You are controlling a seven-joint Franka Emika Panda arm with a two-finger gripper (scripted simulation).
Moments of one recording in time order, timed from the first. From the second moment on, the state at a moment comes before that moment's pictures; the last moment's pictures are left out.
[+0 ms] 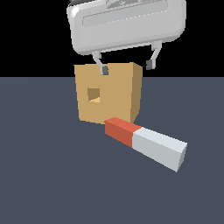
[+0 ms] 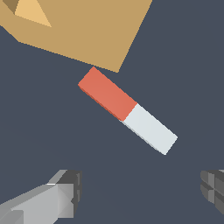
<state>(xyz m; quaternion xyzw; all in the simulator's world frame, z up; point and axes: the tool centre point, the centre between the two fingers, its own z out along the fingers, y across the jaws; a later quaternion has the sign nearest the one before) 0.030 -0.052 0.213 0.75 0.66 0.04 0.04</state>
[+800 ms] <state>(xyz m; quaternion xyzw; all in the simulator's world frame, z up) 0.042 -0.055 0.195 0.71 0.70 0.04 0.04</state>
